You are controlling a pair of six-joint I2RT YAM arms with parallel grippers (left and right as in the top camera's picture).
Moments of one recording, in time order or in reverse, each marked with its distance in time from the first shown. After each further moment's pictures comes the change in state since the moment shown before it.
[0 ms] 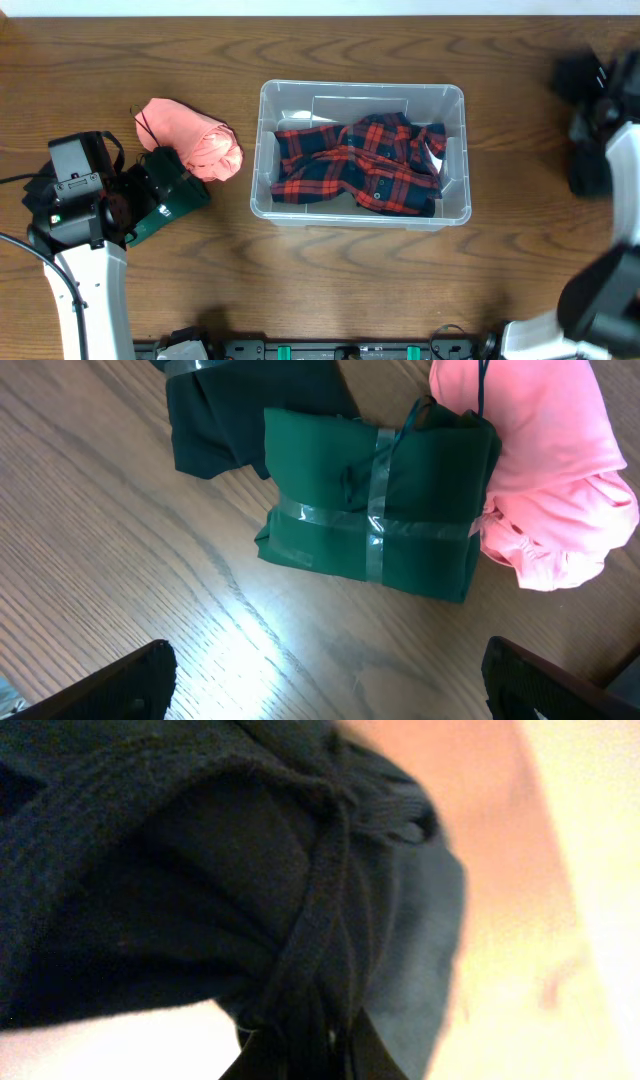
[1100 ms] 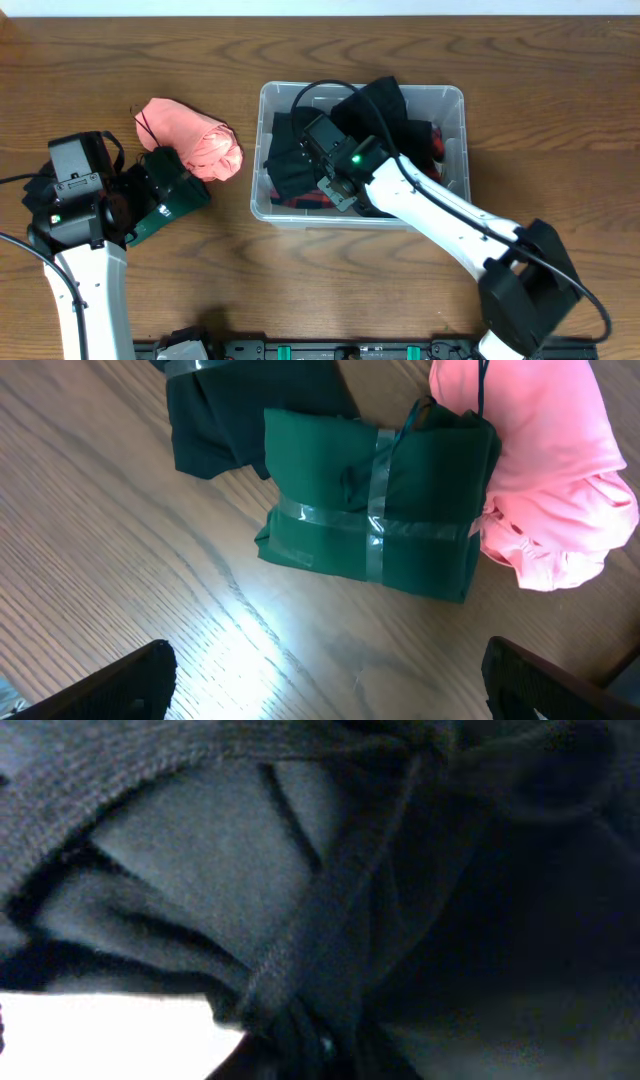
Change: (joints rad) left arm 0.000 0.000 0.000 0.000 0.000 0.000; right arm 1.085 0.145 -0.037 -0.130 -0.059 0.123
